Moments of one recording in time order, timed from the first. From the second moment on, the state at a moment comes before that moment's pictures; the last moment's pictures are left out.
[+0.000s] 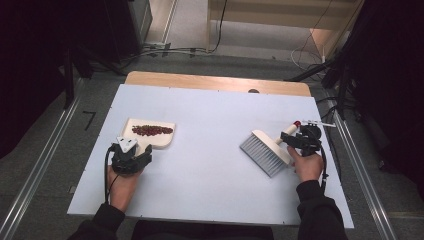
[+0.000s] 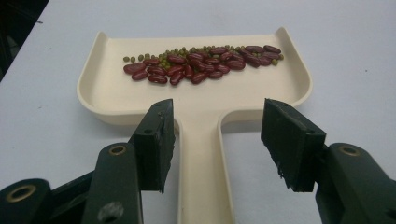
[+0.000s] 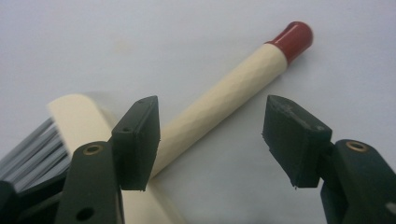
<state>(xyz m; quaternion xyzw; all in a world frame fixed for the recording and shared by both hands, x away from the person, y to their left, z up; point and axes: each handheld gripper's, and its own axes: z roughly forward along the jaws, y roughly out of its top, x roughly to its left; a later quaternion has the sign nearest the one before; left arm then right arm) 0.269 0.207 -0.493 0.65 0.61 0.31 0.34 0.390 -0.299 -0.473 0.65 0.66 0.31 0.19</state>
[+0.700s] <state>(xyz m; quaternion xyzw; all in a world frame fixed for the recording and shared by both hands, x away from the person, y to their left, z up) 0.268 0.210 -0.492 0.65 0.61 0.31 0.34 0.435 -0.276 -0.484 0.71 0.64 0.22 0.18</state>
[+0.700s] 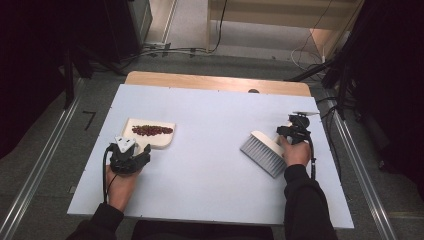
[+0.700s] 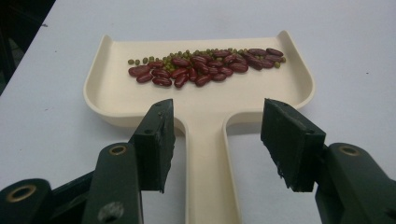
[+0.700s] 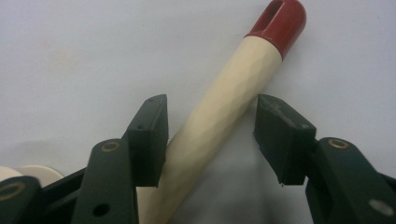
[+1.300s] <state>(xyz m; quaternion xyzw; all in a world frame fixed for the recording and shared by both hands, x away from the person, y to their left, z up) 0.268 0.212 -0.491 0.64 0.61 0.31 0.34 0.430 -0.291 -0.481 0.67 0.69 0.21 0.18</state>
